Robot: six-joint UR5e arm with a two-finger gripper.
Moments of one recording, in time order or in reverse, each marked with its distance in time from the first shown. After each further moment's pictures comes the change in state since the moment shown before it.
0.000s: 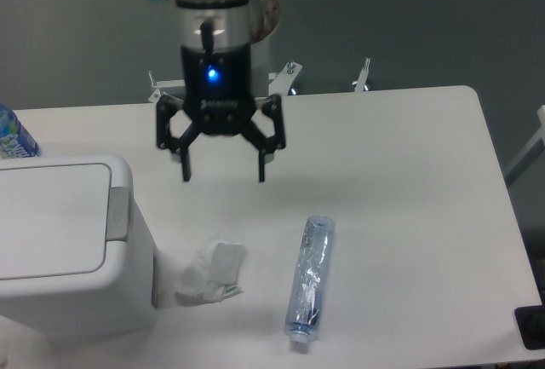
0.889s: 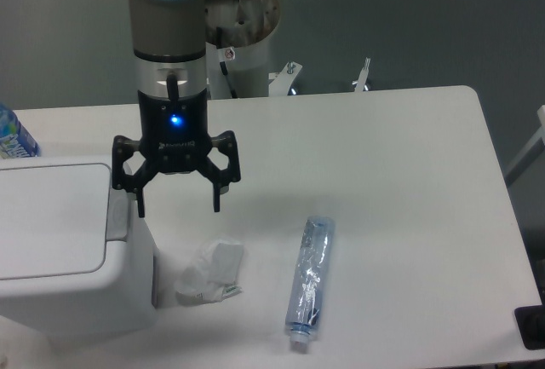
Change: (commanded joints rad) arm -0.061 -0.032 -0.014 -0.002 -0.002 -0.144
